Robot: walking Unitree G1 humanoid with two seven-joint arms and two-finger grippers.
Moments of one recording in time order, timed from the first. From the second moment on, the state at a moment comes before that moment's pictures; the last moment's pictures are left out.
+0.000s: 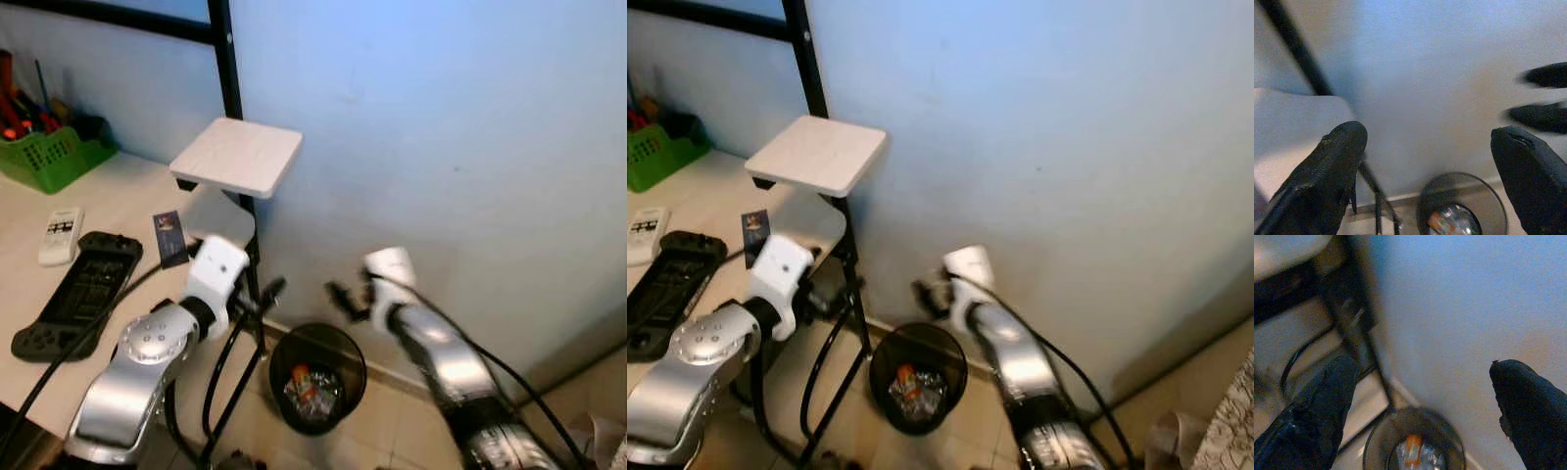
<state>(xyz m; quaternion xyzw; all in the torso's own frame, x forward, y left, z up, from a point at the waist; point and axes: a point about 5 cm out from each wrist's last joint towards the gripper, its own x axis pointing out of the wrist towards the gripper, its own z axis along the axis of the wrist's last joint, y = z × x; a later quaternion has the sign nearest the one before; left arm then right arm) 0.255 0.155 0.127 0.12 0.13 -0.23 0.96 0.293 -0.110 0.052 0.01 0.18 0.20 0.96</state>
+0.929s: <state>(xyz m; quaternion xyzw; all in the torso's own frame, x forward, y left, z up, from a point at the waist) 0.257 0.152 0.121 0.08 0.11 -0.14 0.98 0.269 -0.143 0.106 0.03 0.10 0.08 0.99</state>
